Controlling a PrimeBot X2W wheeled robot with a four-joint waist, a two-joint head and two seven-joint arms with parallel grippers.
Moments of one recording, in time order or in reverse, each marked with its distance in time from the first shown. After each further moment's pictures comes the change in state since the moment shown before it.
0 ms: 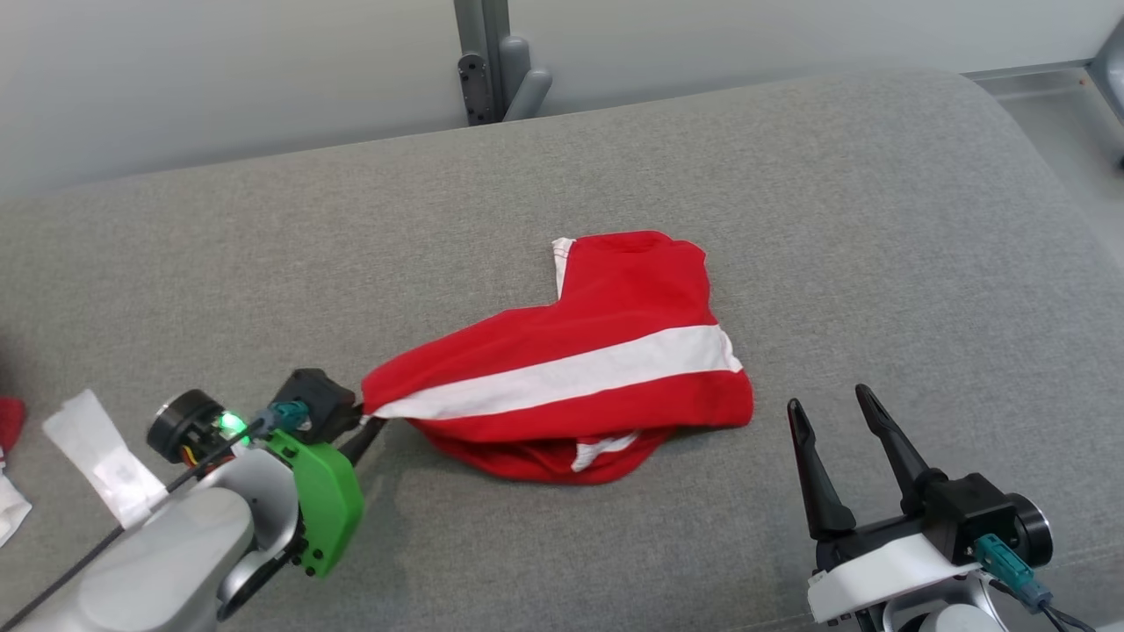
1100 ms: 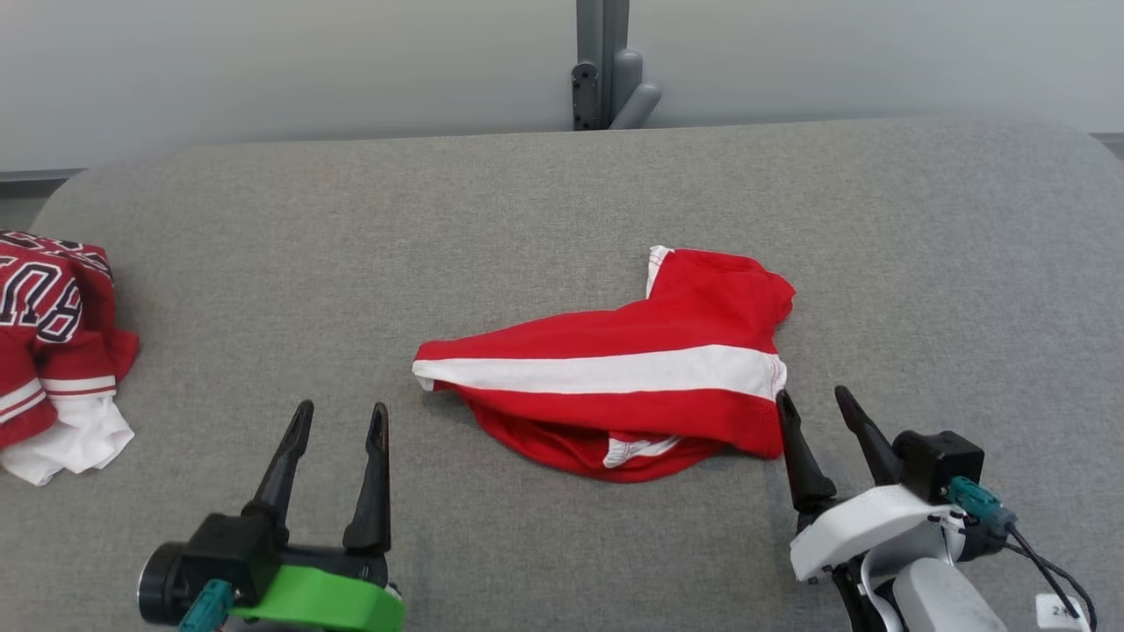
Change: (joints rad) left arm 0.606 -0.276 0.696 -0.438 0.258 0.234 -0.288; right arm -0.165 0.002 0.024 0.296 0.188 0.000 0.000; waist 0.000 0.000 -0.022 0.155
